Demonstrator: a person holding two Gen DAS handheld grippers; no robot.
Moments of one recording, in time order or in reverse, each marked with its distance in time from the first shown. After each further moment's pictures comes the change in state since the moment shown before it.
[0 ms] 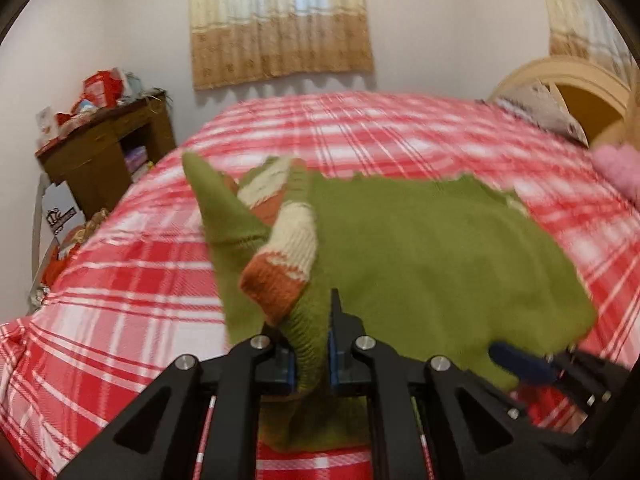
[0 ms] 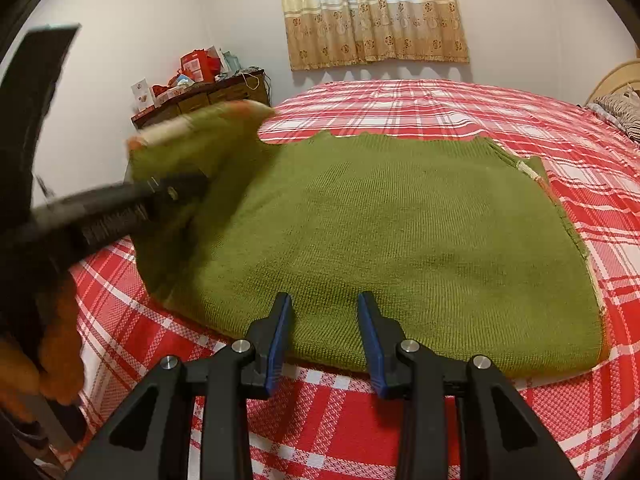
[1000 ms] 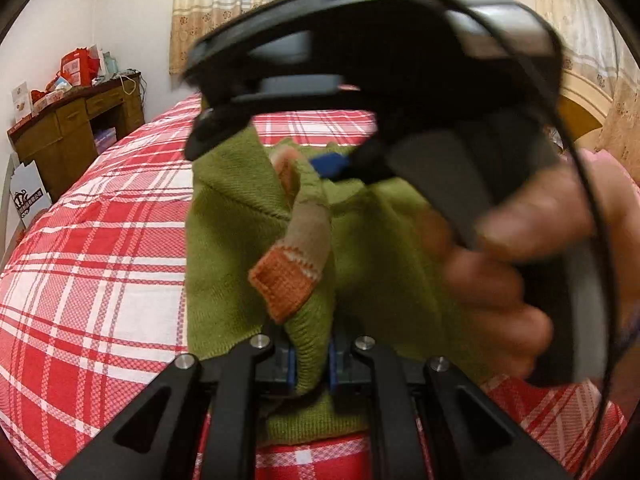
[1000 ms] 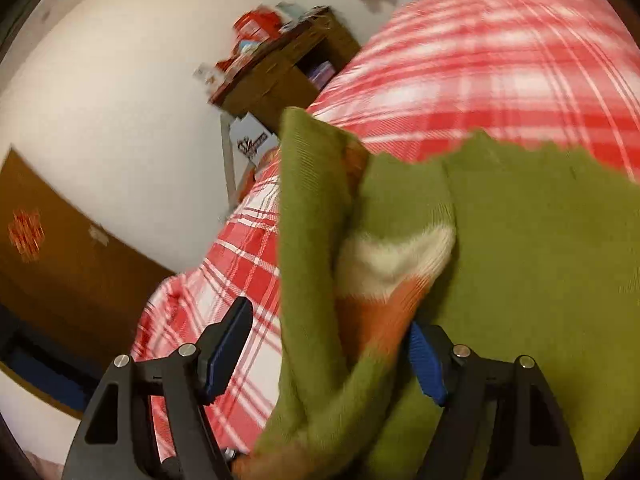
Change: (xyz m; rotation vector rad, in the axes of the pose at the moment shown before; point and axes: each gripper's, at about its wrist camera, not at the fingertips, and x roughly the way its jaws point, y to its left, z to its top) left arm -0.004 -0.007 -0.026 -0.039 0.005 -0.142; right arm 0.153 0.040 0.160 0.063 0.298 0.471
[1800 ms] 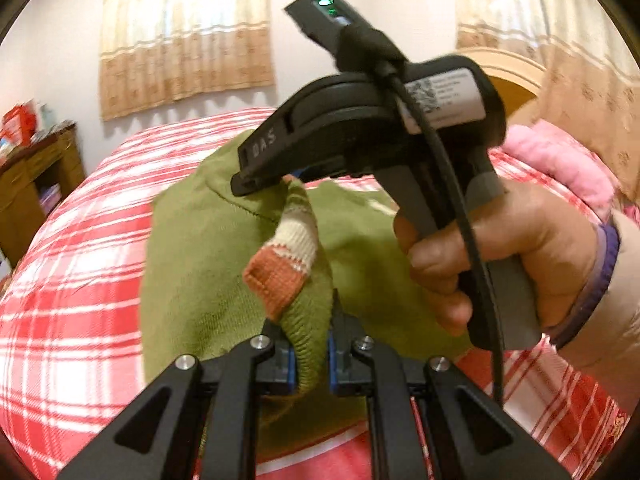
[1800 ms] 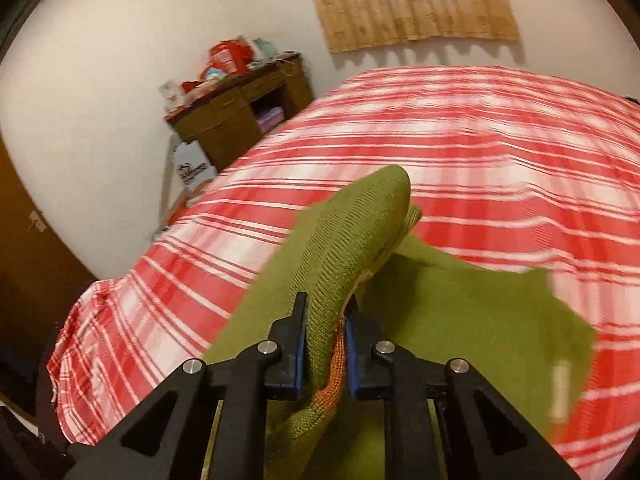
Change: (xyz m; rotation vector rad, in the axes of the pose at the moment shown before) left arm -0.027 -0.133 0.022 0.209 -0.071 -0.186; right arm -0.128 -0.069 -0.020 -0.056 -0.174 -0.290
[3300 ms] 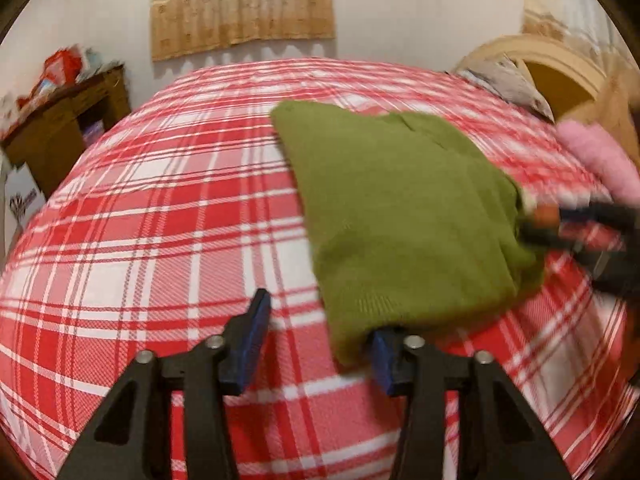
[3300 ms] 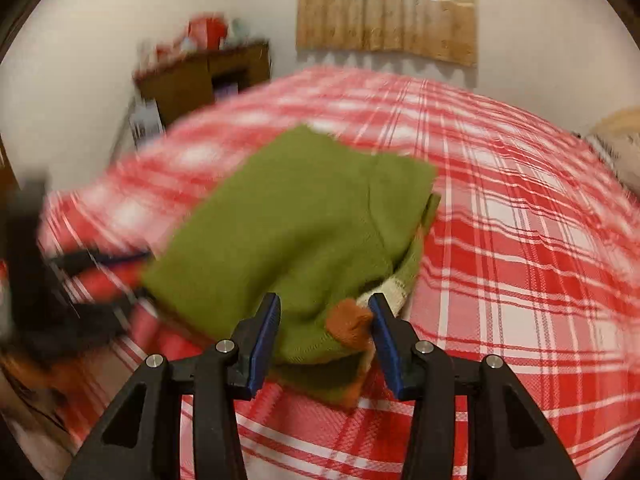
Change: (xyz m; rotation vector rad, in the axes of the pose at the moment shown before) left arm -0.015 0.090 -0.032 -0.203 0.167 0.150; right arm -0.098 0.009 -0.135 -0.192 0.088 -0.332
